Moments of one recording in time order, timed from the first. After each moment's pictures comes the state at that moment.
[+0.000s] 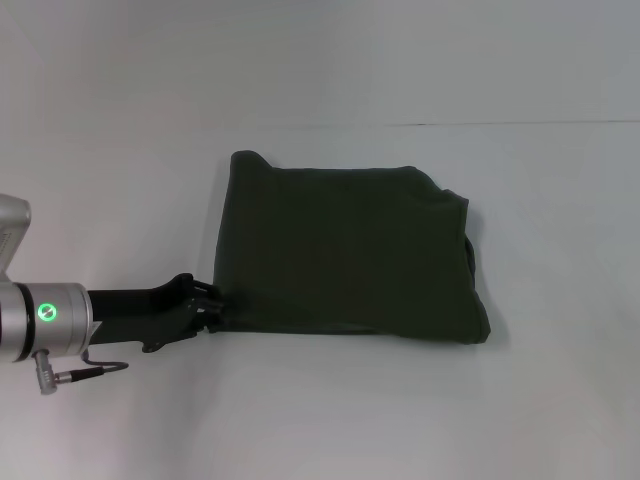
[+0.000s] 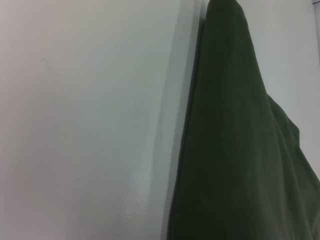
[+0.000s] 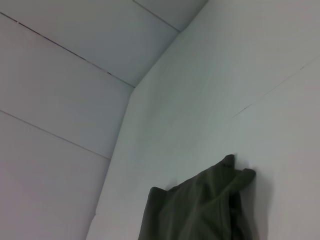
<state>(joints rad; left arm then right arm) -0.54 -2.13 0.73 0.70 2.23 1.26 -2.67 0.38 1.85 -0.47 -0.56 -1.94 -1.58 2.20</state>
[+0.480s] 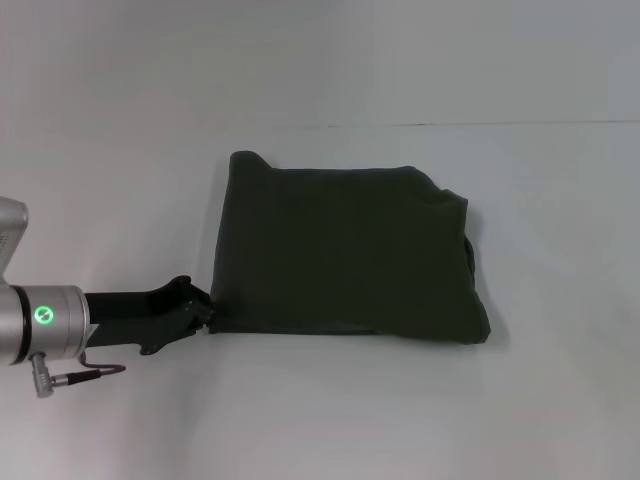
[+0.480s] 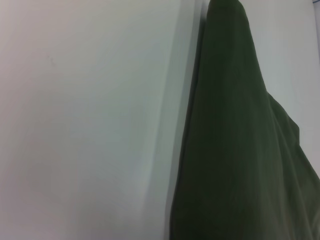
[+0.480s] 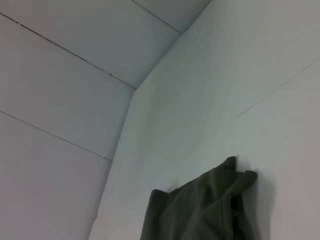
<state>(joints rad) -0.53 -2.13 0.73 0.70 2.23 1.27 -2.67 0.38 1.85 -0.47 -0.56 -1.93 -1.59 2.20</state>
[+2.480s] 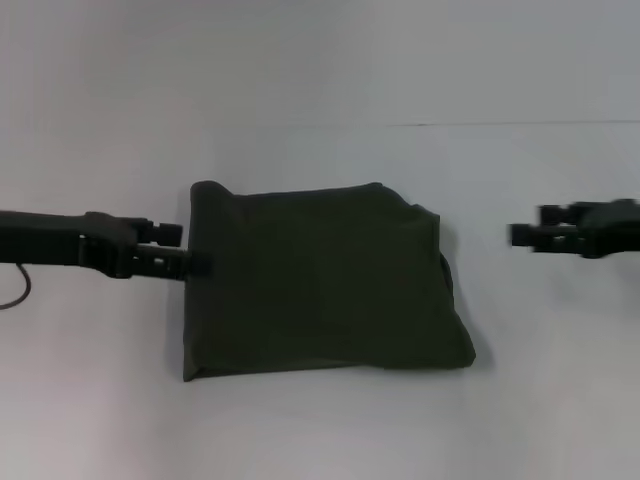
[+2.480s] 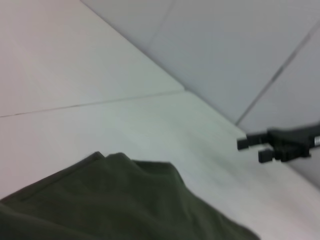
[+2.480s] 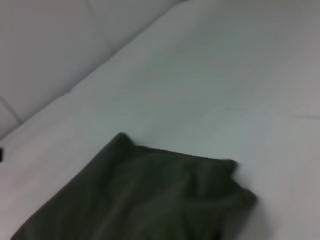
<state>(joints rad) -0.63 -1.99 0.55 0.84 2.24 1.73 -1.89 0.55 2.00 -0.69 -0.82 -2.12 -1.43 1.85</state>
